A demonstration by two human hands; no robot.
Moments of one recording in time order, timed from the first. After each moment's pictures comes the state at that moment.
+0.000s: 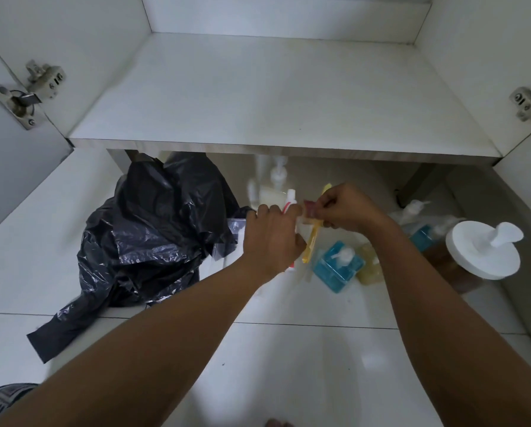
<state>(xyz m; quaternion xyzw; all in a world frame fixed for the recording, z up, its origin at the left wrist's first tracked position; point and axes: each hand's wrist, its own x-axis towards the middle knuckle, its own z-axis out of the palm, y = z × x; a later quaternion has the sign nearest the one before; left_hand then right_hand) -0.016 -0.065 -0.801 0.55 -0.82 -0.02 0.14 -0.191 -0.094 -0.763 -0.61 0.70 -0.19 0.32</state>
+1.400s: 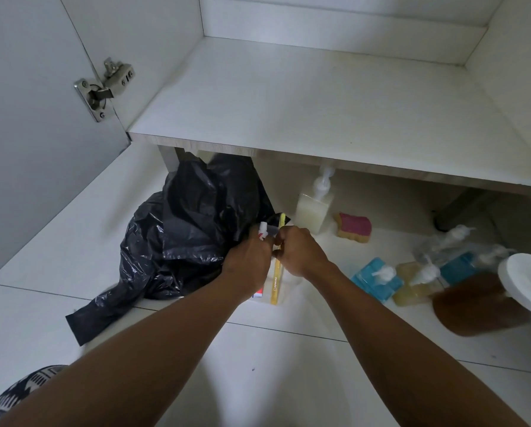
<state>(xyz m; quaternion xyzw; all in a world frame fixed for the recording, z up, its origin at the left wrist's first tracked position) 0.089 -0.063 -0.842 0.60 -0.80 -0.03 0.04 -0.043 -0.086 -0.833 -0.71 0.65 -0.11 0.25</state>
